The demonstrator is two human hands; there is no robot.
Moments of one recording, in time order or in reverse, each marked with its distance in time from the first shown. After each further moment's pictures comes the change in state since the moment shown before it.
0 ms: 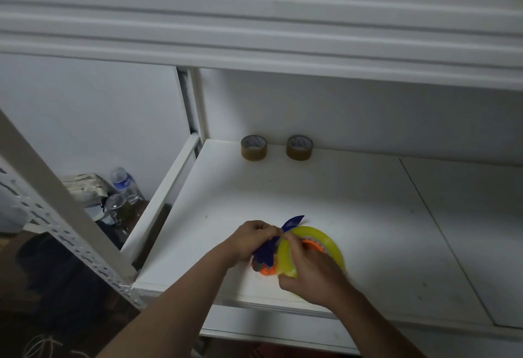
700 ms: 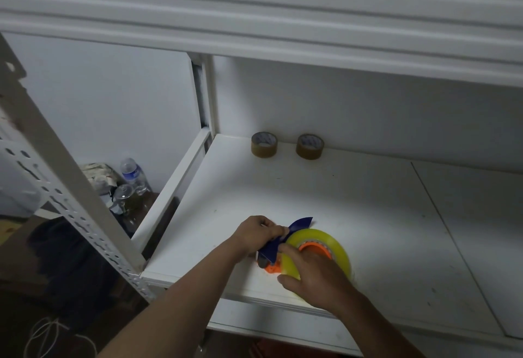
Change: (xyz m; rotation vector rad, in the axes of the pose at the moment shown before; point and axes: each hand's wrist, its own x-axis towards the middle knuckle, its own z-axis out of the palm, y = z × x) left_hand 0.006 -0.007 -0.006 0.042 0.102 0.011; right_hand 0.004 0.002 0.016 -0.030 -0.036 -0.097
